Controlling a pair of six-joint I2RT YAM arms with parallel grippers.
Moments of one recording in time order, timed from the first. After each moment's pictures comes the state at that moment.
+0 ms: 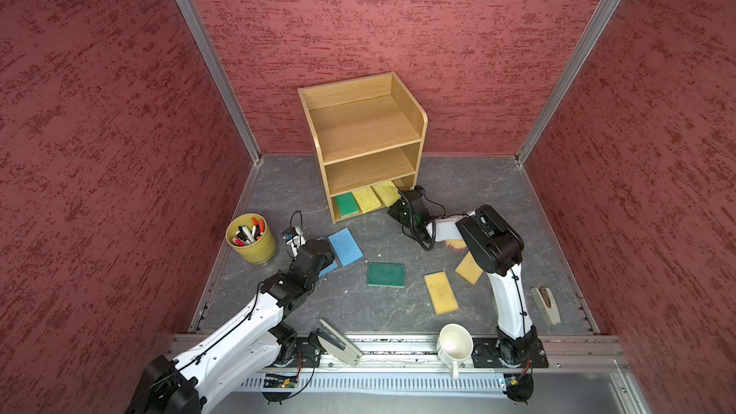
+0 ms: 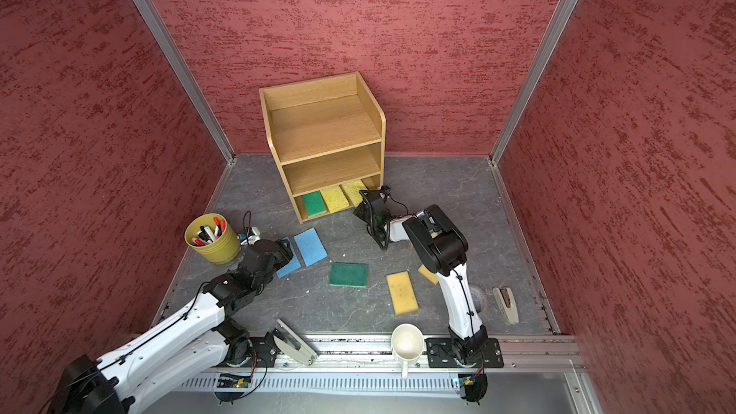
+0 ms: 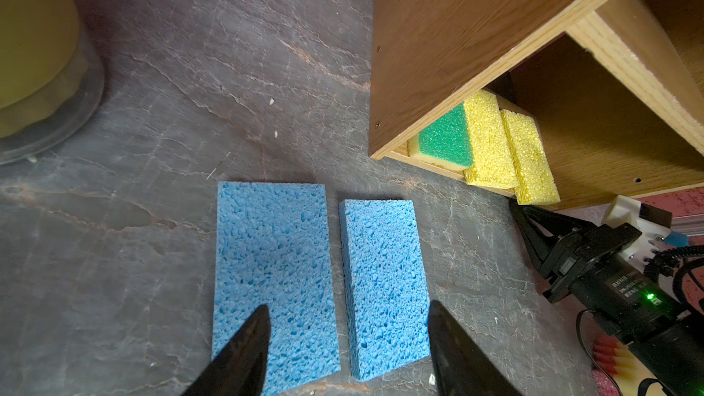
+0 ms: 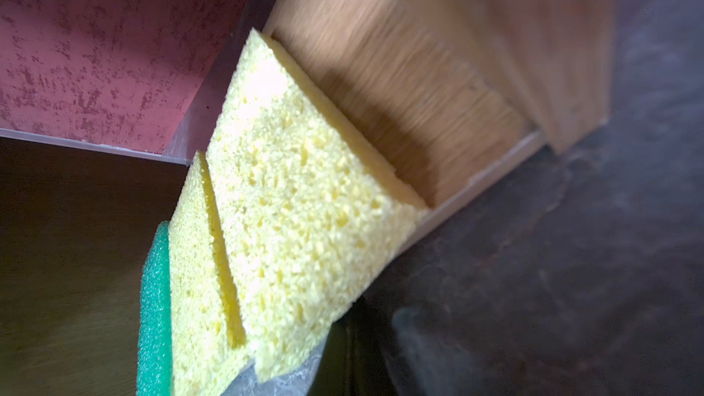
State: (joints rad) left arm -0.55 0.83 0.39 -0.28 -0.44 -0.99; right arm 0.55 2.19 1.20 0.44 0.04 1.07
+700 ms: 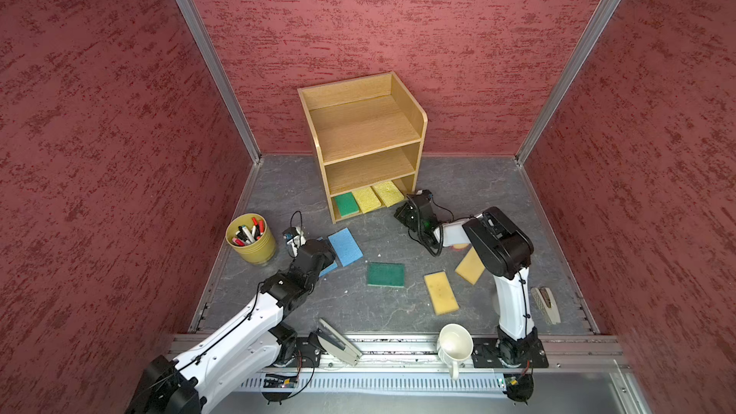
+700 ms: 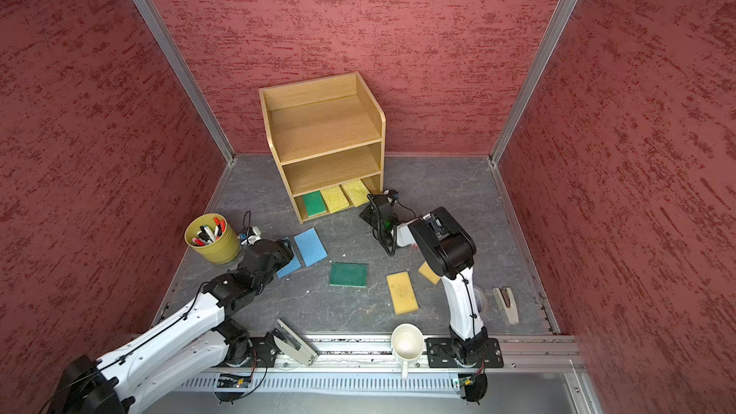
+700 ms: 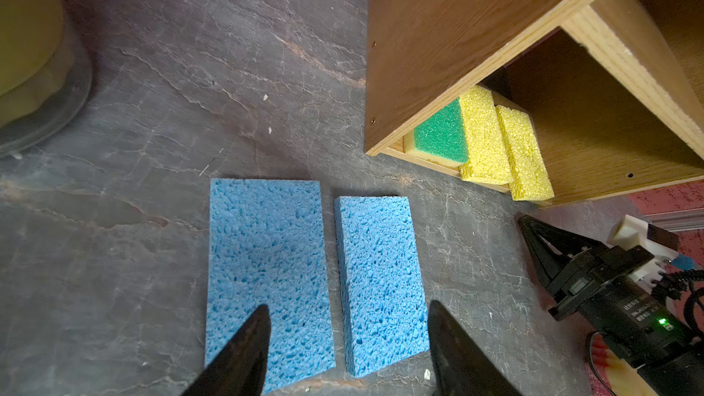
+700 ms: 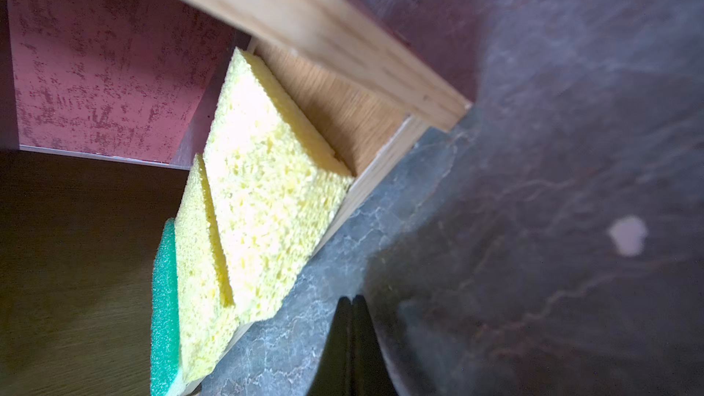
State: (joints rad) left arm -0.55 0.81 0.39 -0.27 -0.42 -0.99; right arm 0.53 2.12 1.06 0.52 0.02 1.10
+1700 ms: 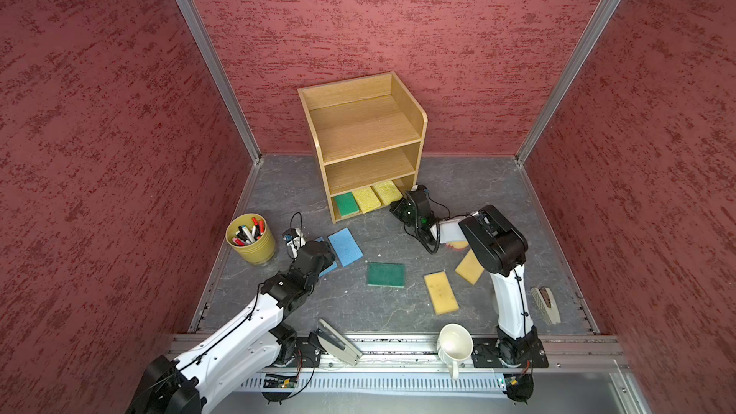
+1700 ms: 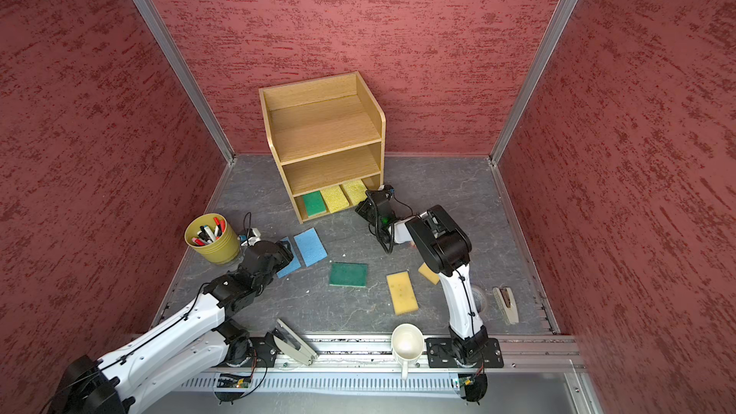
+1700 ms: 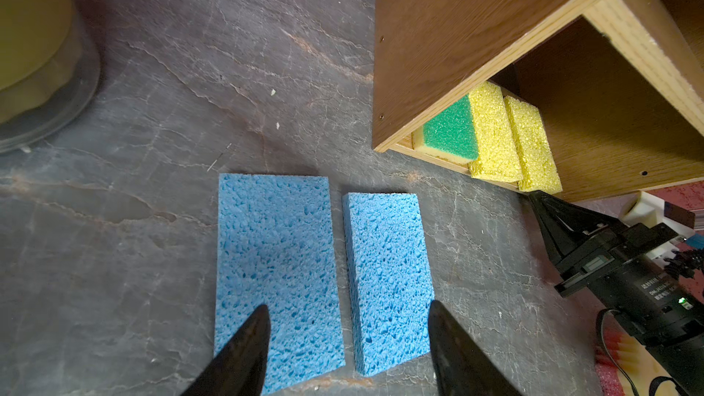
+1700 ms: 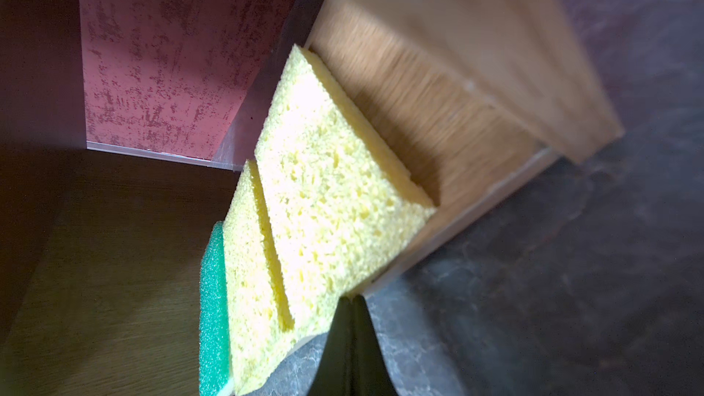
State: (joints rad) left arm -0.54 0.82 0.37 -0.27 -0.42 -0.99; right arm 0.53 2.17 1.14 0.59 -0.04 1.12
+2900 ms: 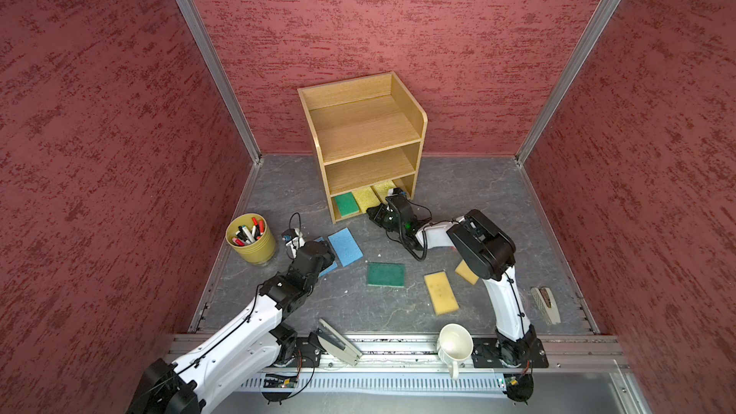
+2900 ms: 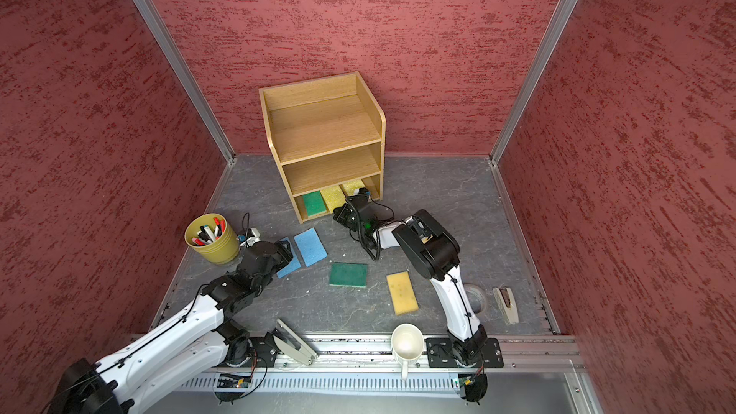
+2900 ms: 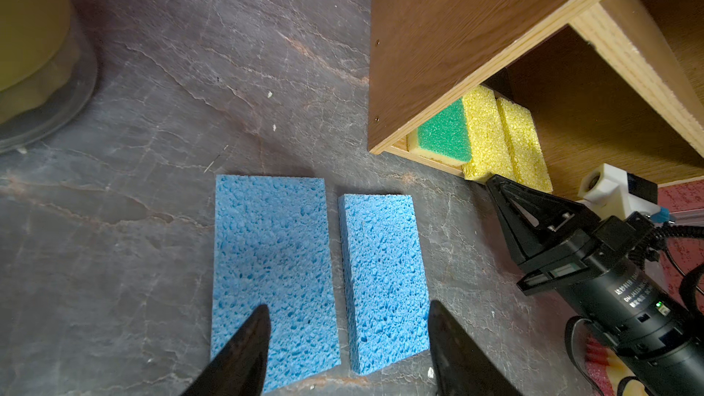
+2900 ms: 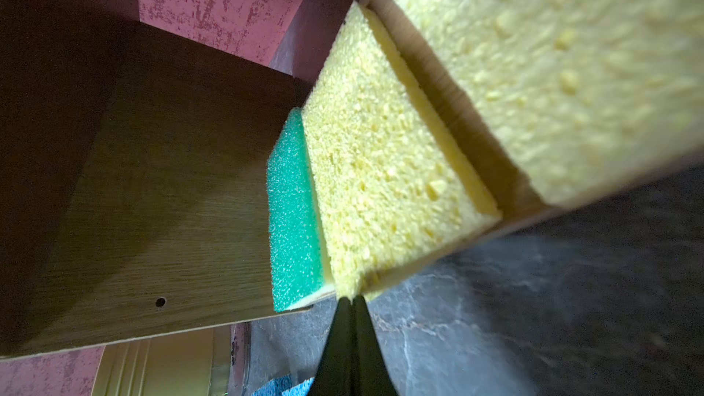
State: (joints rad) left arm -0.54 0.79 0.37 -0.27 -0.42 -0.99; right arm 0.67 2.21 1.22 0.60 -0.13 1.14
